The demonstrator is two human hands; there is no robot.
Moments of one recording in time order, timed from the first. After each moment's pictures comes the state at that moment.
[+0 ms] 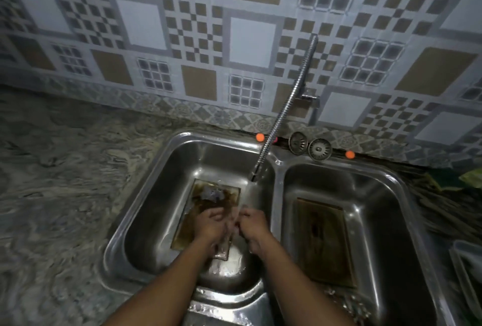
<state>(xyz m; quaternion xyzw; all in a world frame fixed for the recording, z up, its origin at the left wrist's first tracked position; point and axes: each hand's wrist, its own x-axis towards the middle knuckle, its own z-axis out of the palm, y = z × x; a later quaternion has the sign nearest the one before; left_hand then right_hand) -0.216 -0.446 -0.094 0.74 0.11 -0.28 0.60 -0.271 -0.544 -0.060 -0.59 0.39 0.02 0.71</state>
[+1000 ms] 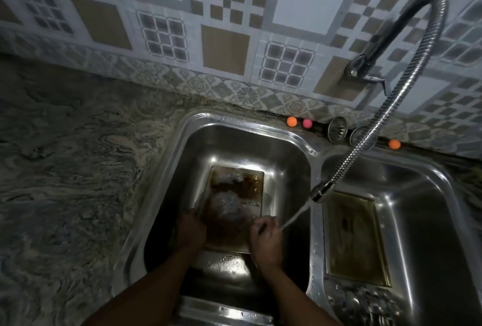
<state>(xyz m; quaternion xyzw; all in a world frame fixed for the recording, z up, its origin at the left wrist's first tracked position) -0.116 -0.335 -0.176 0.92 0.04 -0.26 0.28 -0.230 -0.470 -0.160 -0.78 0.46 -0.08 0.42</state>
